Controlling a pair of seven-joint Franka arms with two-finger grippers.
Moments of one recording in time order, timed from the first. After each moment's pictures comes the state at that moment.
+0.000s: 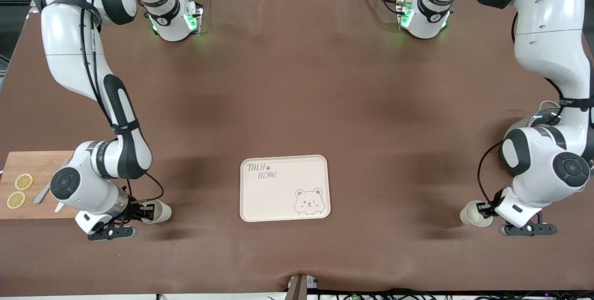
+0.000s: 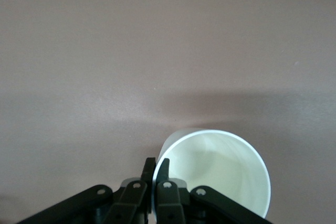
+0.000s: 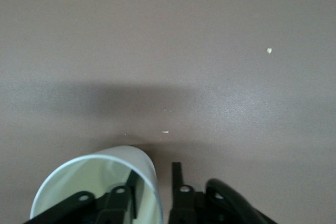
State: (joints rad) left arm 0.05 0.78 0.00 -1.35 0.04 2.33 0.01; right arm 0.04 0.91 -0.03 -1.26 0.08 2.33 -0.13
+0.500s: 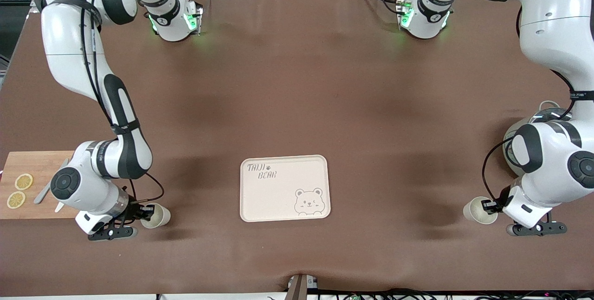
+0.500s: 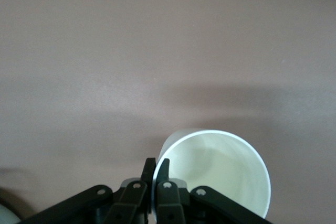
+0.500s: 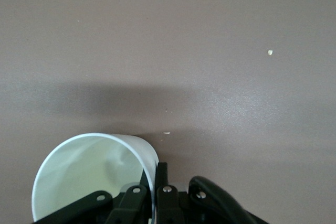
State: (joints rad) left arm 0.04 0.75 -0.01 -1.30 0.04 2.21 -0.05; right arm 0.04 0.91 -0.03 -1.26 0.08 2.33 -0.13
